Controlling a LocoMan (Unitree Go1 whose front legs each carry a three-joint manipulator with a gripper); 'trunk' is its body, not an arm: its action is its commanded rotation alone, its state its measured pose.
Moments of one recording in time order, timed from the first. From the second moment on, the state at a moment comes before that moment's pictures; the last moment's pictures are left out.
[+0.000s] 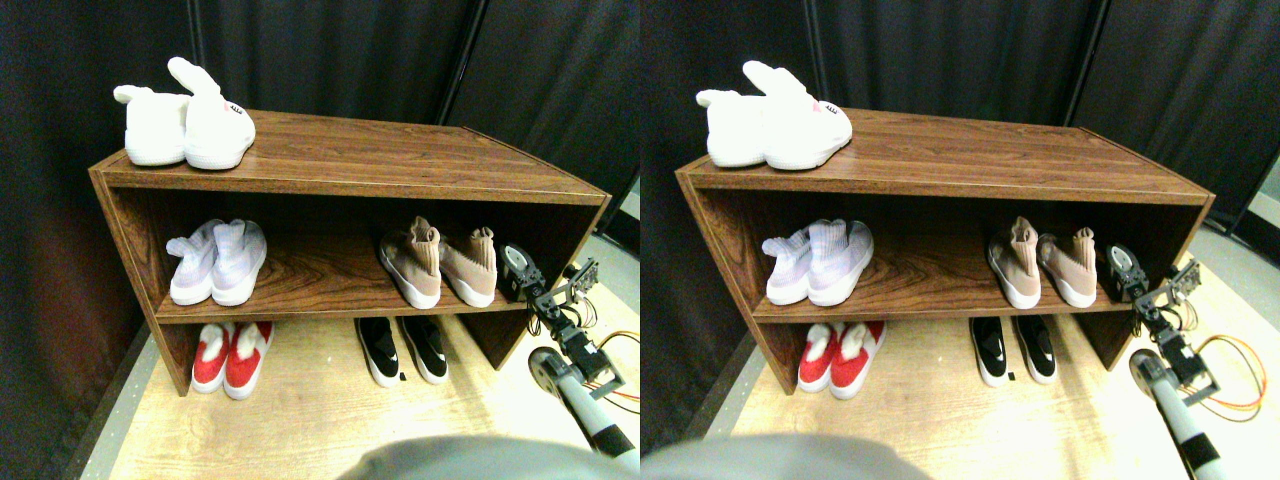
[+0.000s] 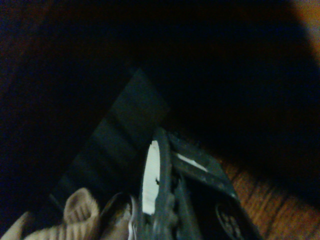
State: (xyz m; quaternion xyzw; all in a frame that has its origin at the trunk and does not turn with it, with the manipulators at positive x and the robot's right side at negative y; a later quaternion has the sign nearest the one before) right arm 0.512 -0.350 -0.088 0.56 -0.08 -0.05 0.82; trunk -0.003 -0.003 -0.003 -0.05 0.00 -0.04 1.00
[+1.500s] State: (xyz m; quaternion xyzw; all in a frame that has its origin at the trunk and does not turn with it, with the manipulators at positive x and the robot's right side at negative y) right arm 0.529 -0.274 -0.096 0.58 -0.02 -0.03 0.81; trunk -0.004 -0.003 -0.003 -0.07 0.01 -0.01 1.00
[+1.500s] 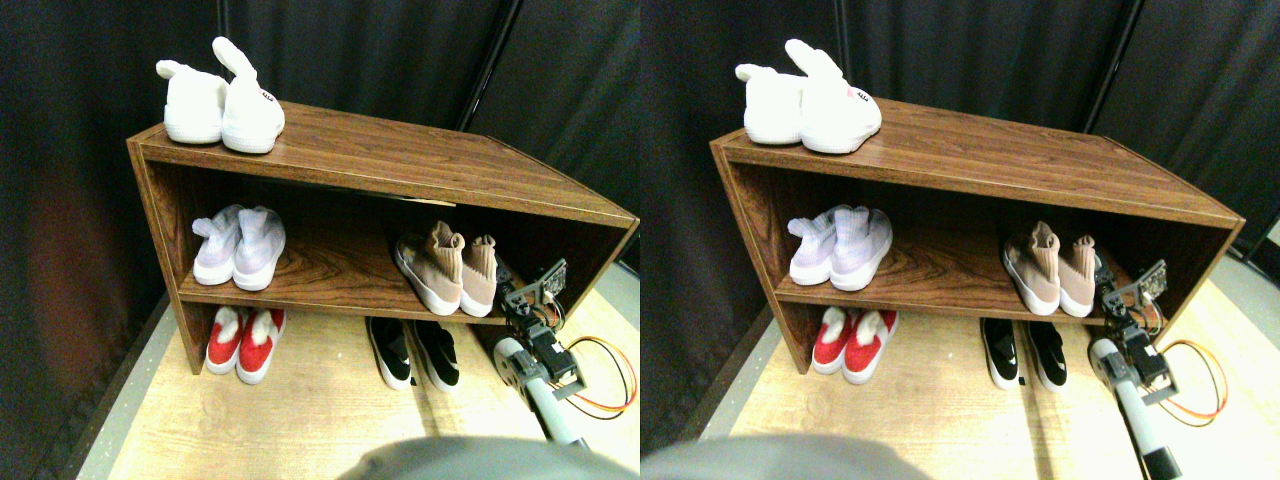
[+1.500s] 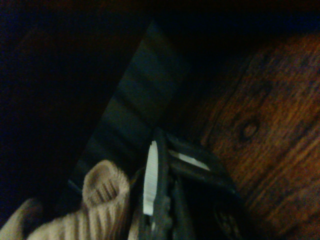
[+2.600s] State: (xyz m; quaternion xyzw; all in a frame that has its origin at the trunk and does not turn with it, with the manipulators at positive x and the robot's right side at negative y) right arm 0.517 -0.316 -0.088 0.54 -0.05 -0.04 0.84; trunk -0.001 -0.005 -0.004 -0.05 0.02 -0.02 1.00
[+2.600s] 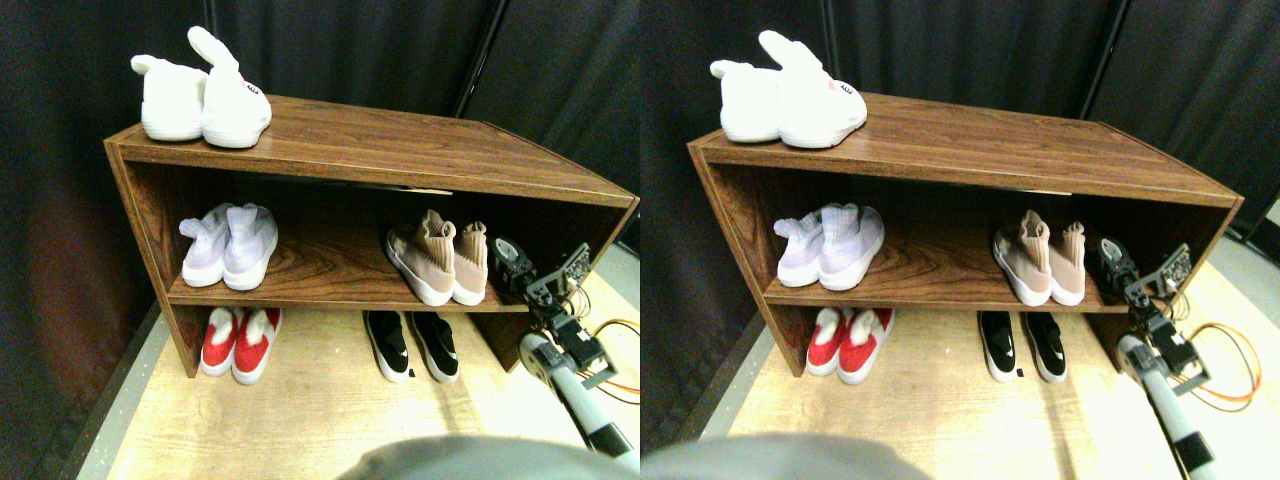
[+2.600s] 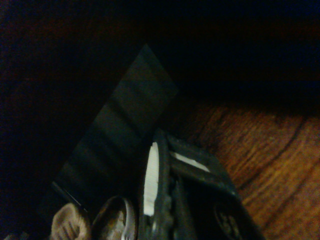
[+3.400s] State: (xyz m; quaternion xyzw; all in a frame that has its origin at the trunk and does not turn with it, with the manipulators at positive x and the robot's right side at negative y) right arm 0.395 -0.315 -0.049 0.49 -0.09 0.08 0.86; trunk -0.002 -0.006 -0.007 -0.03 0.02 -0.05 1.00
